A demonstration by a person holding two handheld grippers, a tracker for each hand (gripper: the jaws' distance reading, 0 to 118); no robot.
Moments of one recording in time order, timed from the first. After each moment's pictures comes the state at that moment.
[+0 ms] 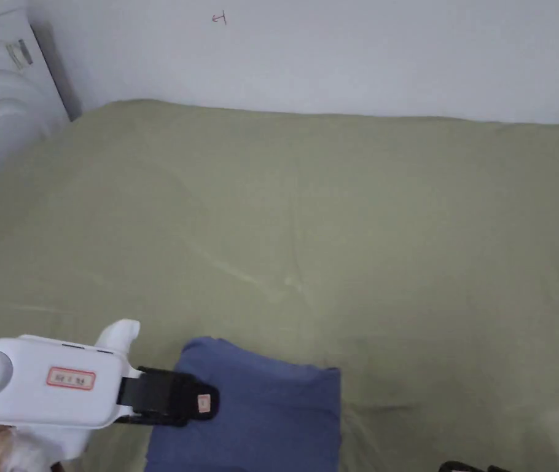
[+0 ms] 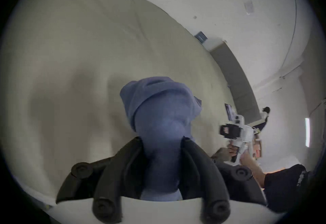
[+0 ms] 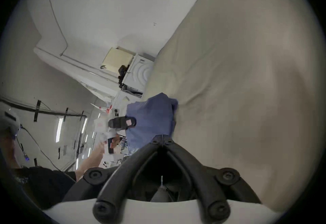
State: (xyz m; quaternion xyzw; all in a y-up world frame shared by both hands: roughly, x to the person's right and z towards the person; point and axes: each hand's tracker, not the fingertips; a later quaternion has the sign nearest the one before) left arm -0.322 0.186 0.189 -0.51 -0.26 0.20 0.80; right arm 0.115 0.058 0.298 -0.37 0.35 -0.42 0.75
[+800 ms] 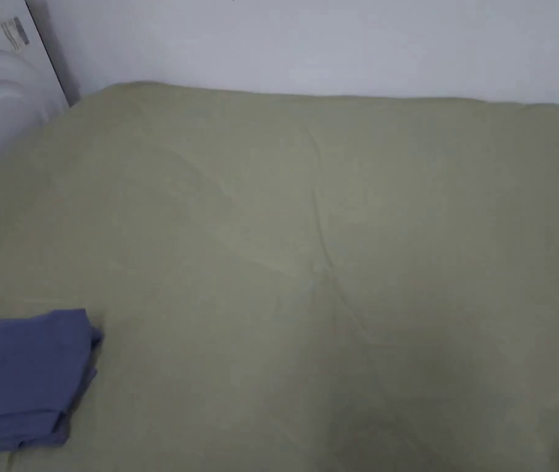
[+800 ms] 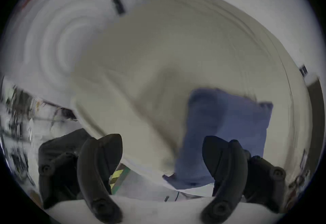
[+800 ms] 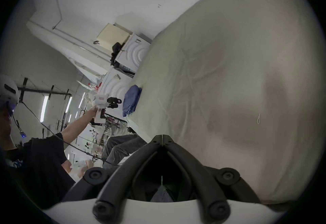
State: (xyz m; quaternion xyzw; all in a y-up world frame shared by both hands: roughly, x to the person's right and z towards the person) left arm -0.666 0.143 0.129 -0.56 0.20 0.10 0.80; right arm 0.086 0.112 0.342 -0.42 0.36 -0.31 0.77
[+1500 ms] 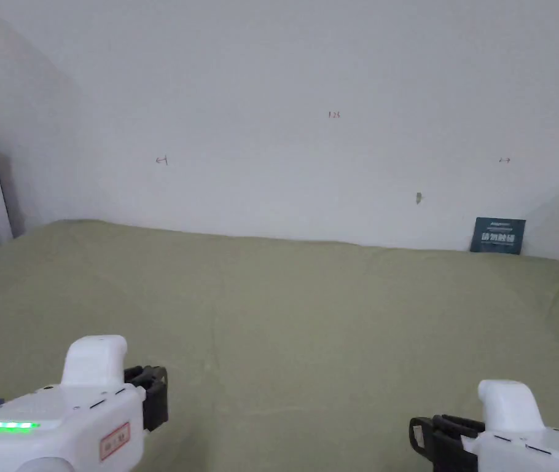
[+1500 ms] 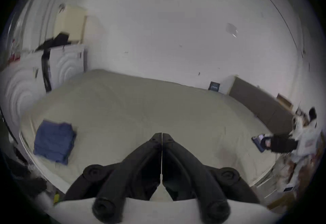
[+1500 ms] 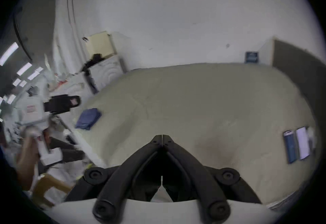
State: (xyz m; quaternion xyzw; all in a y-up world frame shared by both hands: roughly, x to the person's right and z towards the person) left arm -0.134 0.294 0.326 -0.21 -0.09 0.04 0.97; right arm 0.132 0.257 0.394 -0.26 0.14 -0.05 0.95
